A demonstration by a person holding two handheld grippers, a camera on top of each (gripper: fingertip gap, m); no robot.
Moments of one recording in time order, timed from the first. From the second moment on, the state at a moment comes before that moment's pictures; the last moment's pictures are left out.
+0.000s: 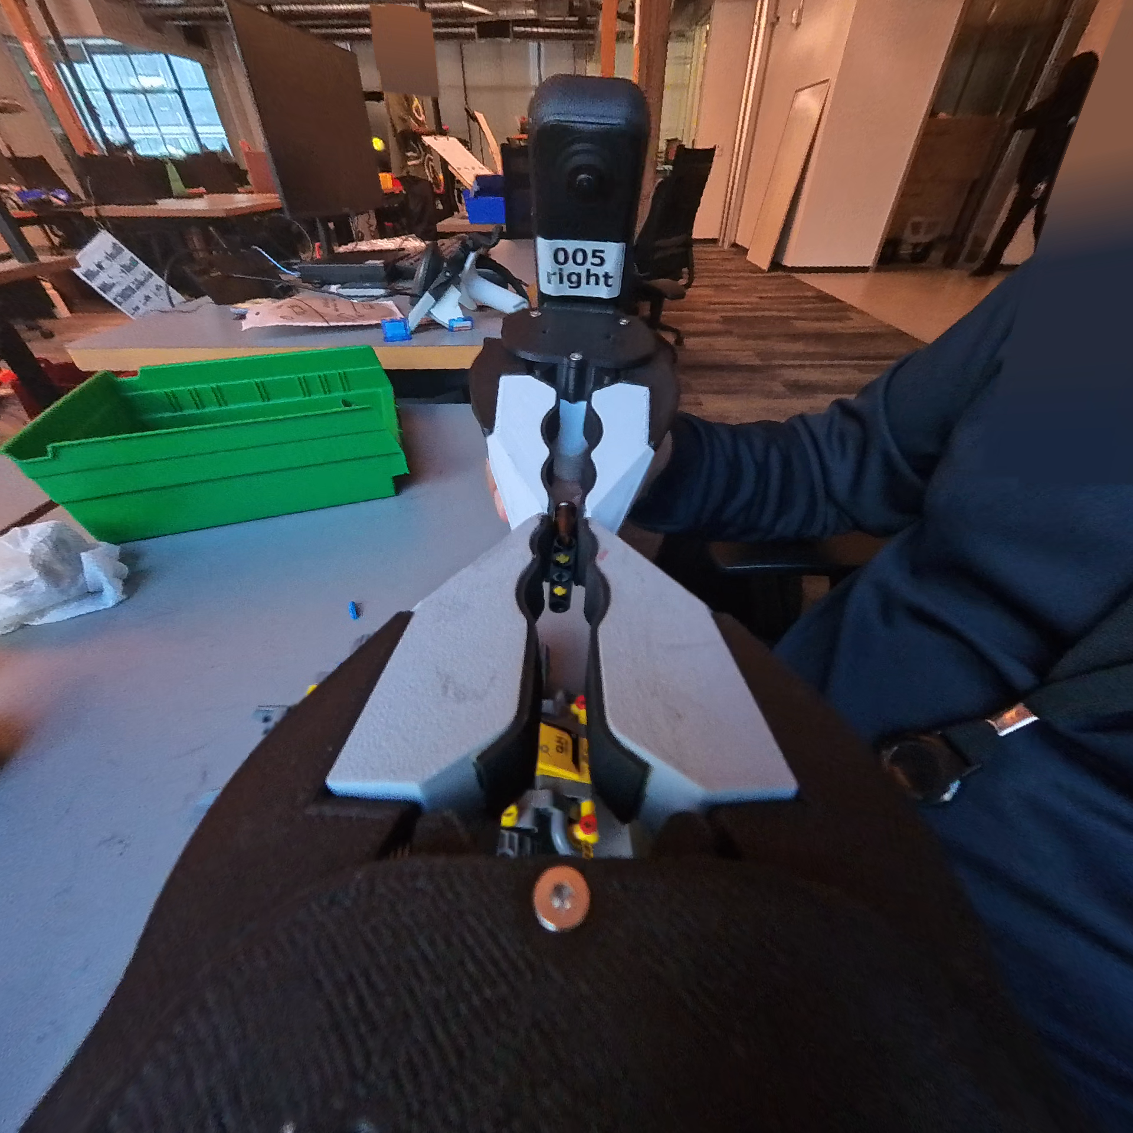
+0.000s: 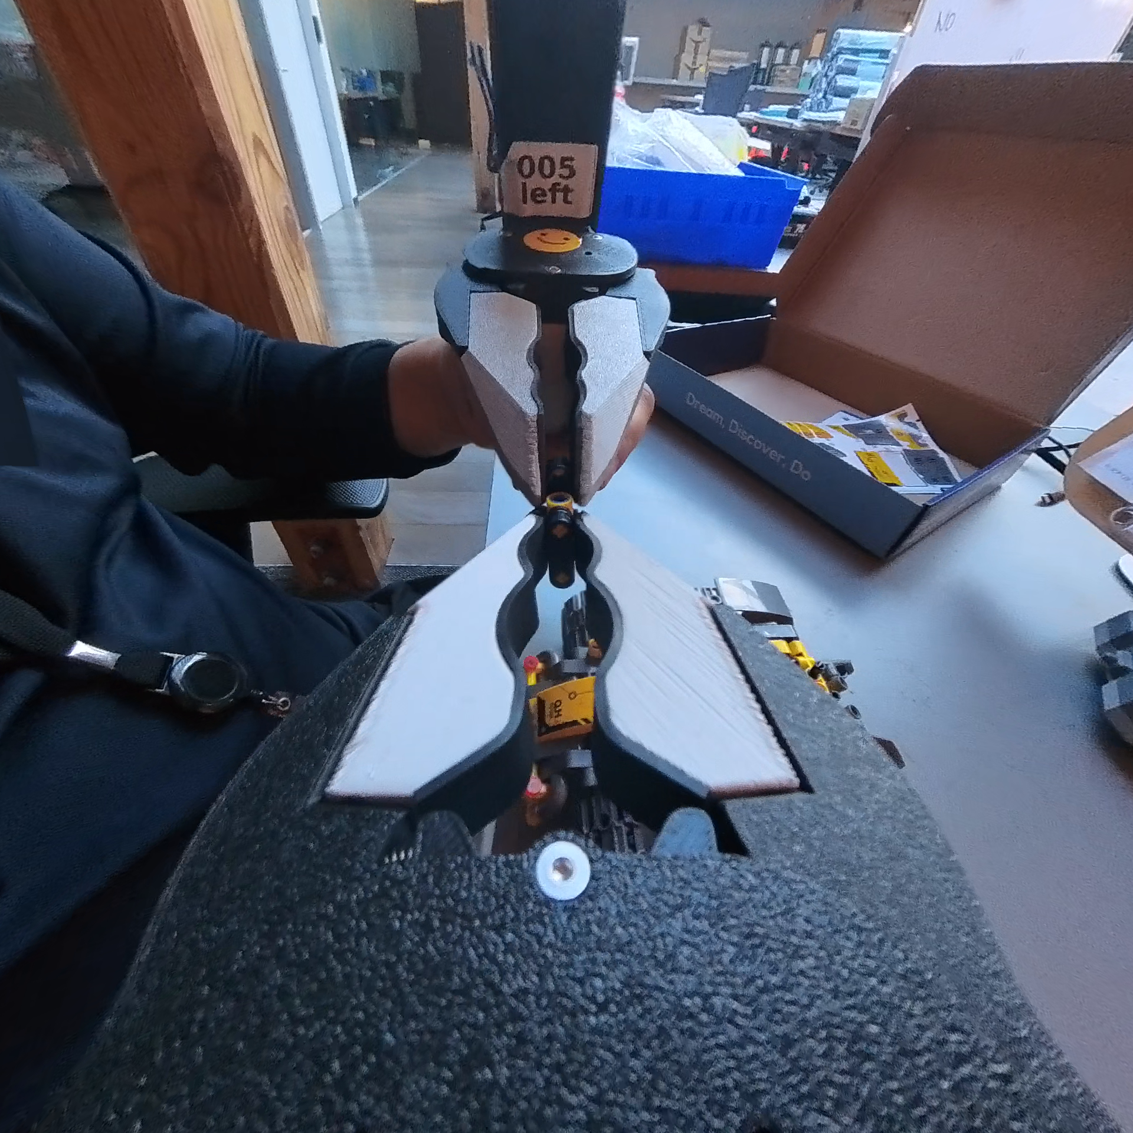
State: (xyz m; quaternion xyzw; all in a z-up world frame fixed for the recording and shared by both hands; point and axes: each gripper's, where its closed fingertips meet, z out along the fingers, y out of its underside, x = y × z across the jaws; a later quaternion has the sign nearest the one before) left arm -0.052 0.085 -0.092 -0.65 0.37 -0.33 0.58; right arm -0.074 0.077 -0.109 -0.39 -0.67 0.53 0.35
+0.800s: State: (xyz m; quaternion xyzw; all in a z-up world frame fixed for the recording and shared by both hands) left arm -0.050 0.078 -0.057 -0.58 0.33 -0.37 0.65; right arm -0.065 0.074 -0.066 -0.38 -0.61 0.59 0.37
